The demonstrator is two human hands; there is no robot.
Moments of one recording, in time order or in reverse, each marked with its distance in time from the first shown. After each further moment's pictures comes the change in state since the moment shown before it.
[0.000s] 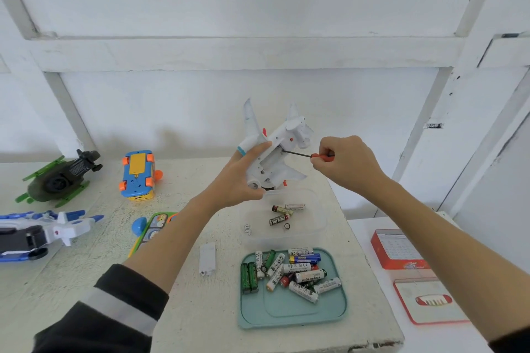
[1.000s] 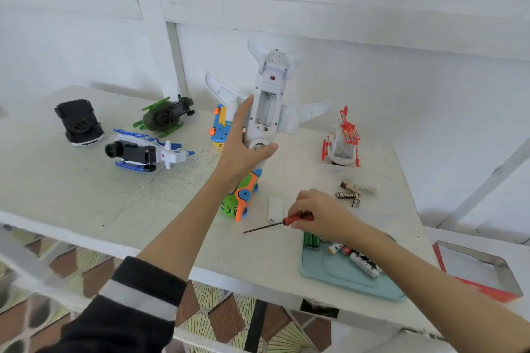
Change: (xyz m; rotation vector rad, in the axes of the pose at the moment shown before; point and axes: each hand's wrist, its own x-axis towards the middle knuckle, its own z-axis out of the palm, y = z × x) left_hand -0.120 -0.010 -0.059 -0.575 0.566 -0.116; right_hand -0.075 -0.087 0.130 0.117 -0.658 -0.480
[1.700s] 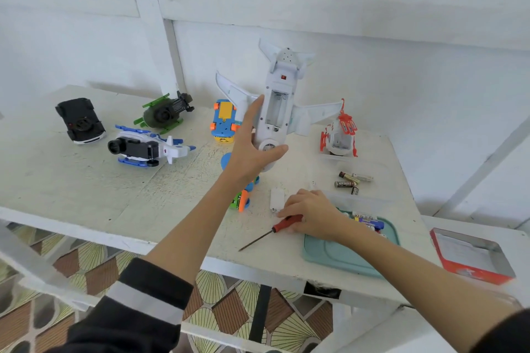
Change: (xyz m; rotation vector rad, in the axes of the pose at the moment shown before) left_hand -0.019 0.010 0.014 0.003 -0.052 0.024; right_hand -0.001 -0.007 0.023 -0.173 -0.106 -0.036
